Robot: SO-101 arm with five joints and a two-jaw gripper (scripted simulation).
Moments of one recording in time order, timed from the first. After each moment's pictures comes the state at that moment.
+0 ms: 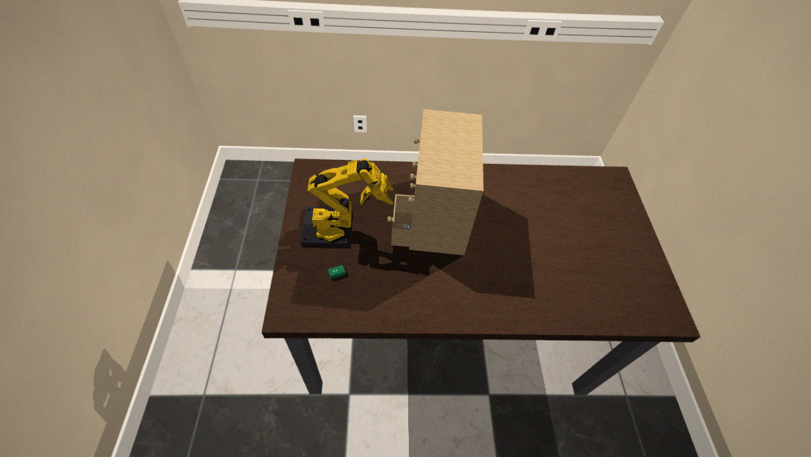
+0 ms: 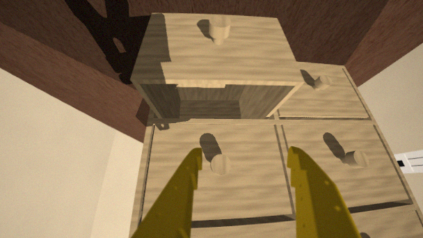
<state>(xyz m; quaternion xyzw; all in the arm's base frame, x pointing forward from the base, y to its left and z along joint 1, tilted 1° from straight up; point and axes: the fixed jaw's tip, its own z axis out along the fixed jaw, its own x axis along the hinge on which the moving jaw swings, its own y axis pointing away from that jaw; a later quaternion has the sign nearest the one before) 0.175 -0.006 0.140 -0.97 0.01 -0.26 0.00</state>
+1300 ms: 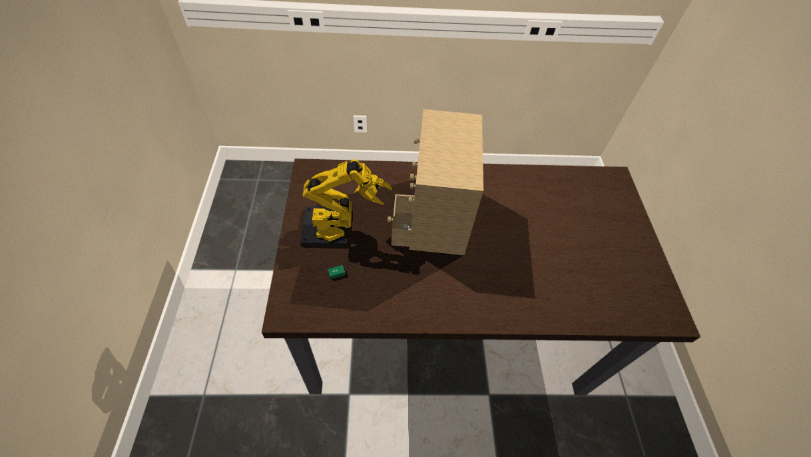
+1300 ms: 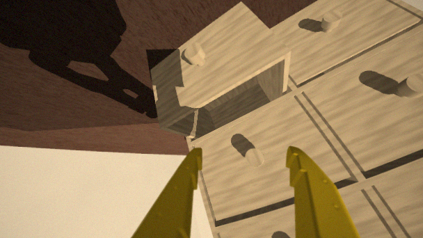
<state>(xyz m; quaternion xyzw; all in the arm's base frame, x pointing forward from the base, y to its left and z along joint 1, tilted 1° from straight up) 0.148 -0.004 0.135 -0.92 0.29 -0.26 0.09</state>
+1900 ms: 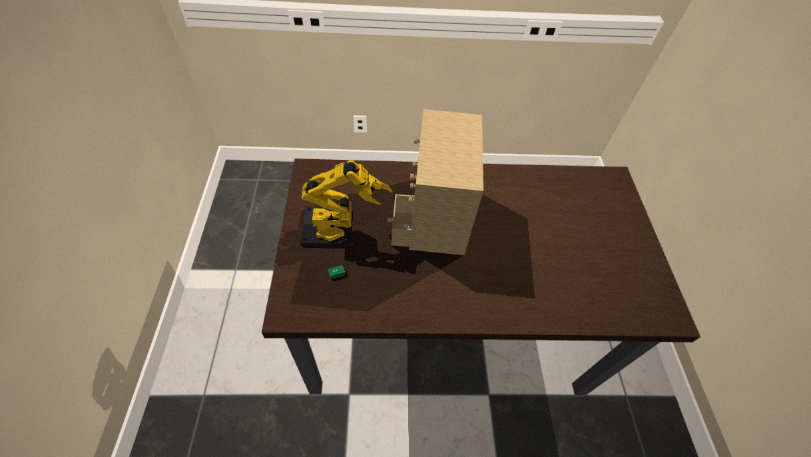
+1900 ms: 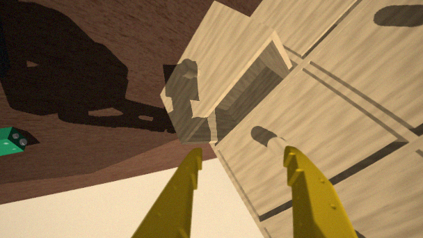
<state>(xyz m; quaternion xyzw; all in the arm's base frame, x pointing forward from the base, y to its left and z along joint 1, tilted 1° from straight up) 0.139 0.000 0.131 -0.85 0.45 -0.24 0.14</state>
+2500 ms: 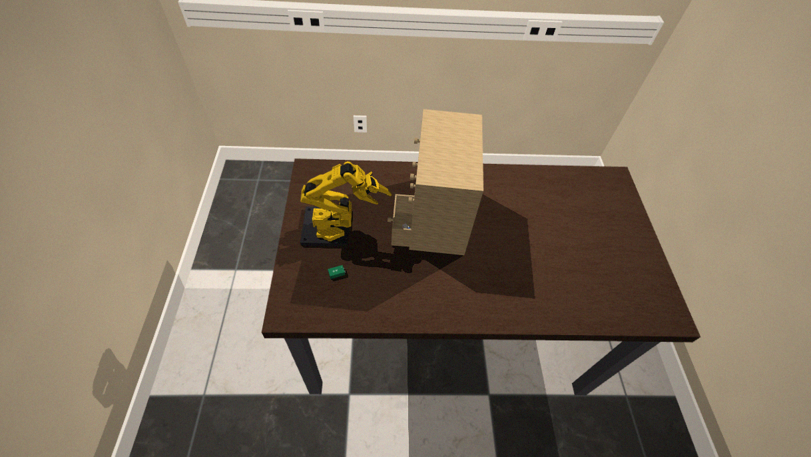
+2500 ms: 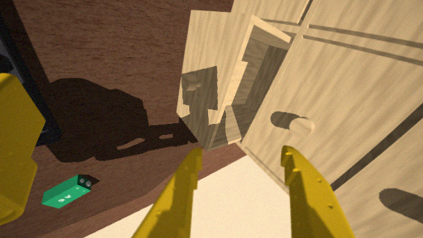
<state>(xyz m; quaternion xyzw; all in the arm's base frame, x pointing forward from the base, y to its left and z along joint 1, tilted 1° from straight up) 0.132 0.005 0.126 -0.75 0.60 -0.22 0.19</state>
